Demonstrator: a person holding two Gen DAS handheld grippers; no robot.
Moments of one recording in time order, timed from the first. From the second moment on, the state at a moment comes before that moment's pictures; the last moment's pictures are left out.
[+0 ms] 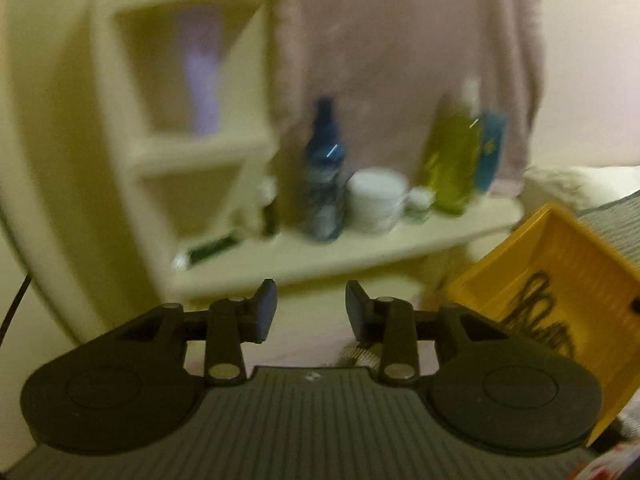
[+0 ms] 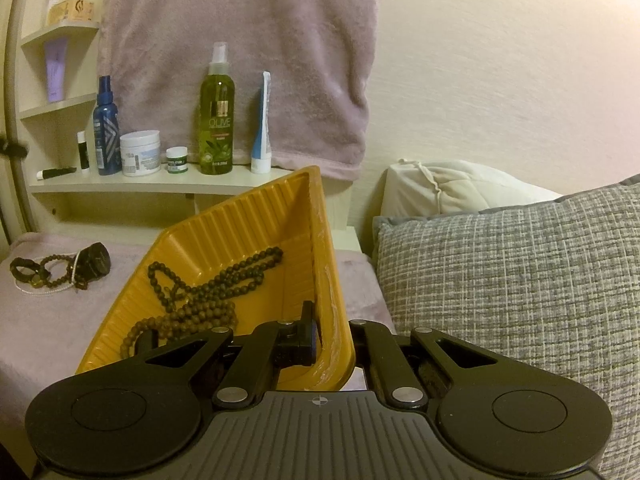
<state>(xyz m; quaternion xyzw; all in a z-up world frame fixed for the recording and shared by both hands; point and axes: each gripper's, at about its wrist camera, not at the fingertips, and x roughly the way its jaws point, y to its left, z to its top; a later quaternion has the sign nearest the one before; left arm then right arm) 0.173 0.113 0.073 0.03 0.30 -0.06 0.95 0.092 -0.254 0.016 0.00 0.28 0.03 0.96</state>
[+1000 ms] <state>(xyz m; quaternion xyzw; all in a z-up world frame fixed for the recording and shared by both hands) 0.218 0.083 -0.046 0.08 0.43 -0.06 0.90 0.099 -0.255 0.015 -0.02 0.29 0.03 0.96</state>
